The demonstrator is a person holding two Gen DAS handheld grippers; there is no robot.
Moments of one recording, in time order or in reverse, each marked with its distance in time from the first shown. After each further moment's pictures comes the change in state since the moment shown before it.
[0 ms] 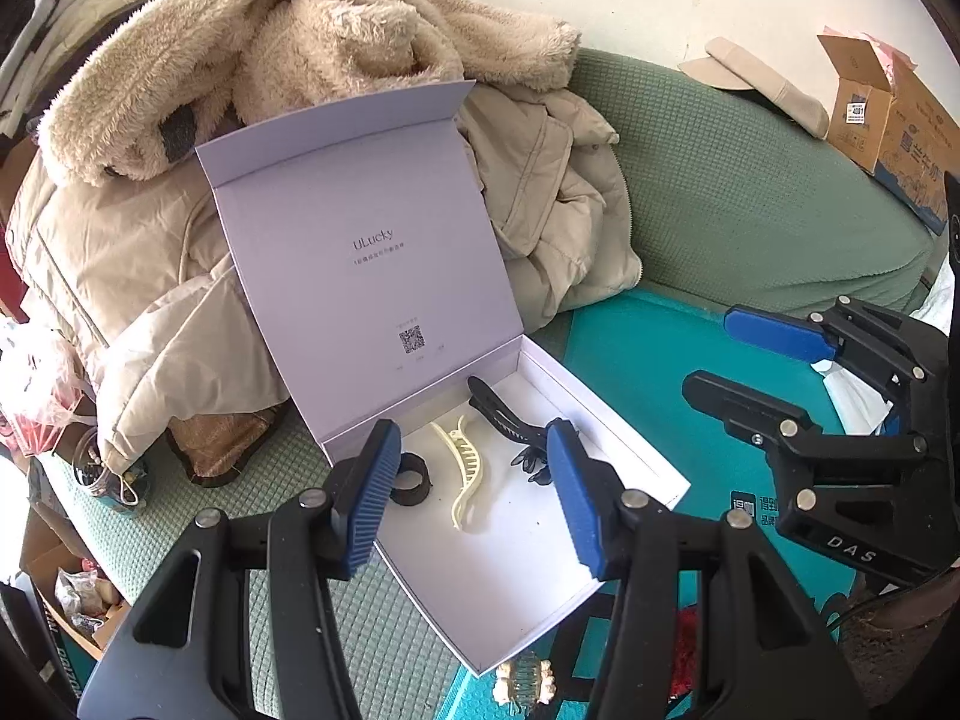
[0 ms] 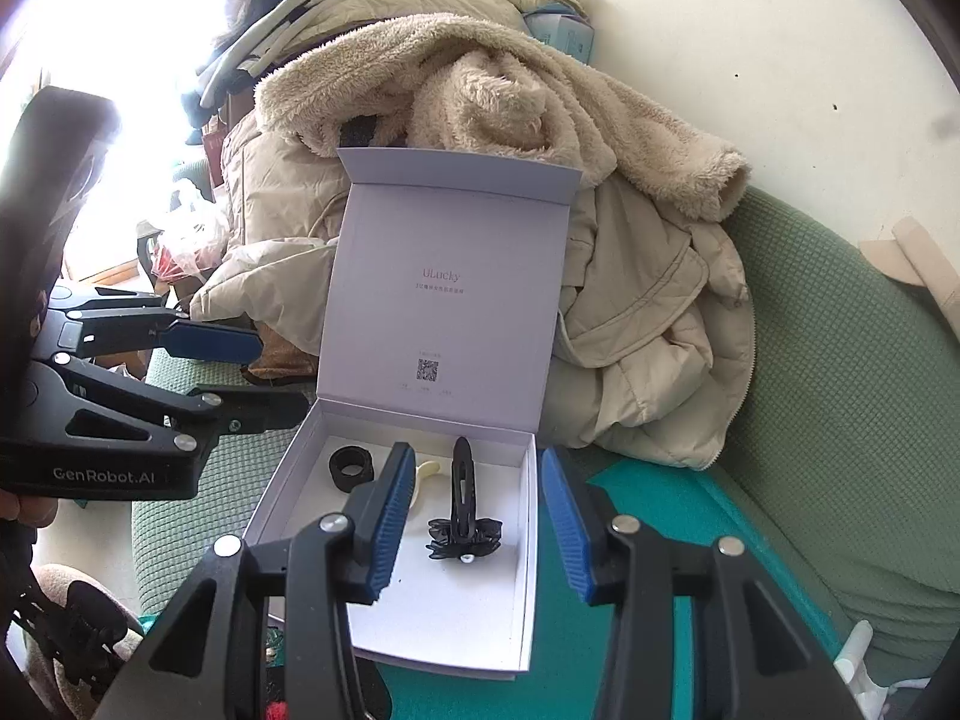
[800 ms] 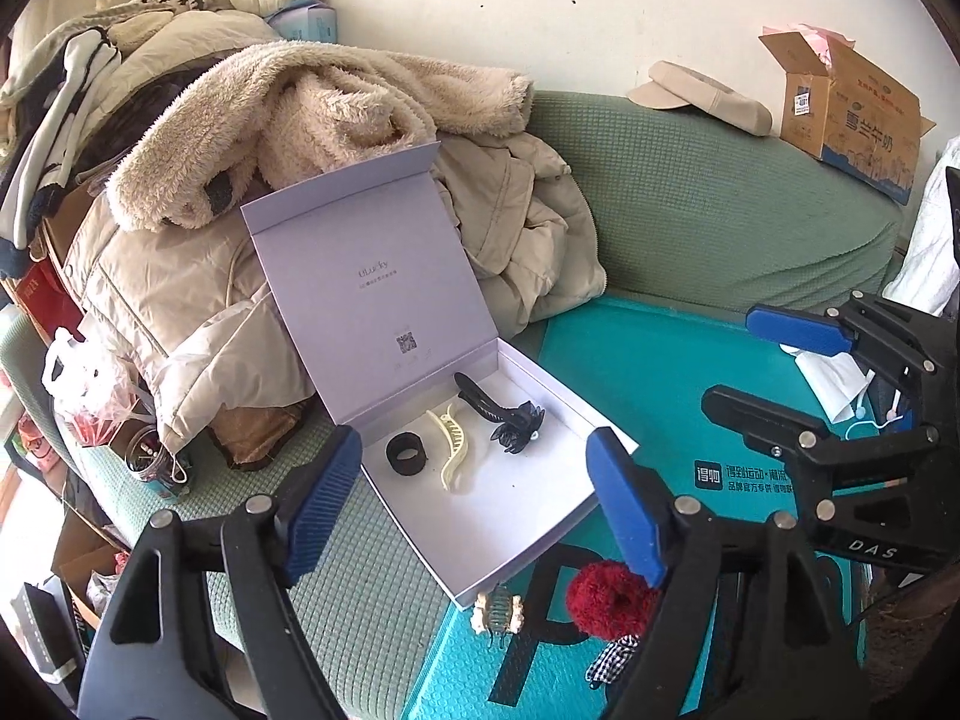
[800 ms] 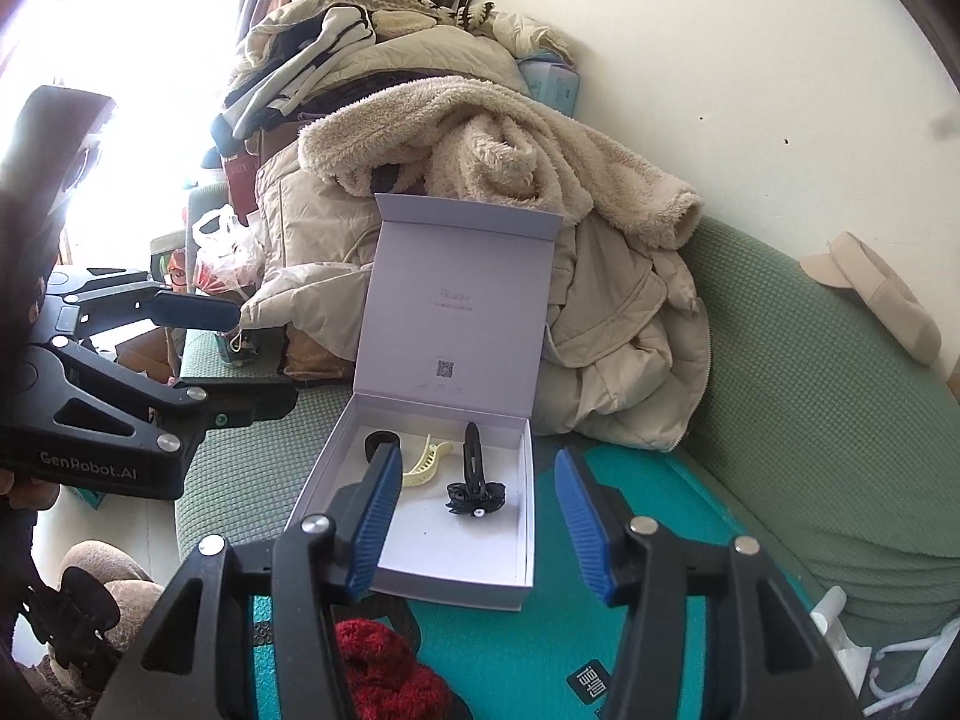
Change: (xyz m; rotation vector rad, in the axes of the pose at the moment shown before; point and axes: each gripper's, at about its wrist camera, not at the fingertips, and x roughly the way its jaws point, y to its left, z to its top) left arm -0.106 -0.051 -0.044 0.062 -0.090 0.051; right arm -0.102 0.020 -0.033 0.011 -0.064 -0.020
